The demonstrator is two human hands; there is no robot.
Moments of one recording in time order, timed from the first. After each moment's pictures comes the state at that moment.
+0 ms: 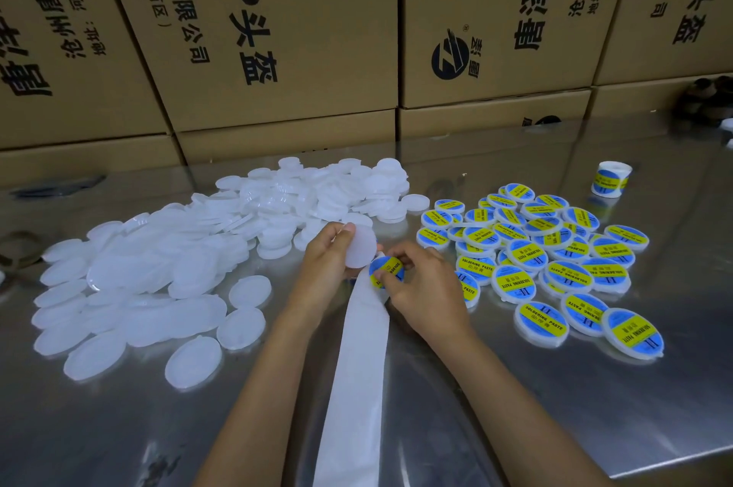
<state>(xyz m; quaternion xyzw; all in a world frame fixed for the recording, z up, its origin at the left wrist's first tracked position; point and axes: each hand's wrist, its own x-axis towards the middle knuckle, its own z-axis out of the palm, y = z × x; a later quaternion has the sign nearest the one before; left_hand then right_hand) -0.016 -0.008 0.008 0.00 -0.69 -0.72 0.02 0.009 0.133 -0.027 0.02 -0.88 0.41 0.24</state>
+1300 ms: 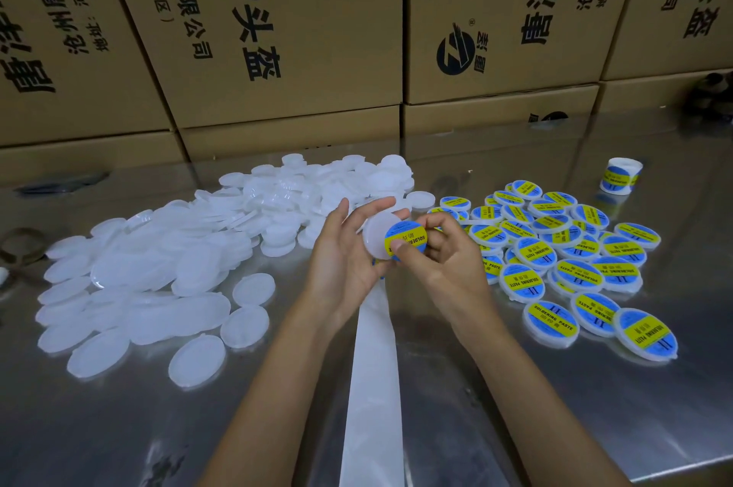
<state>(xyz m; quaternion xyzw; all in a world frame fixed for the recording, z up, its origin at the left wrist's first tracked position) 0.004 0.004 0.034 -0.08 -0.46 -0.87 -0.14 0.027 0.134 0.012 0.07 -0.63 0.75 0.20</state>
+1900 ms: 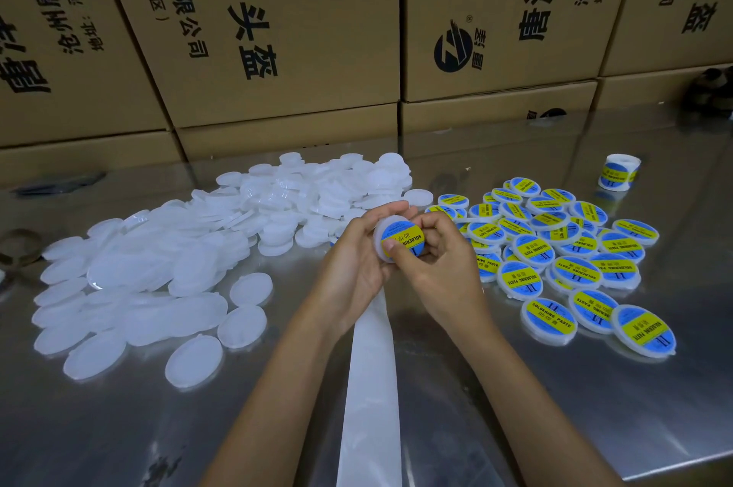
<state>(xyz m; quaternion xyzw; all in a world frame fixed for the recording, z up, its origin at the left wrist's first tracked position) 0.008 0.017 0.031 -0.11 -0.48 -0.86 -0.15 0.022 0.132 0.002 0.07 -0.68 0.69 0.25</state>
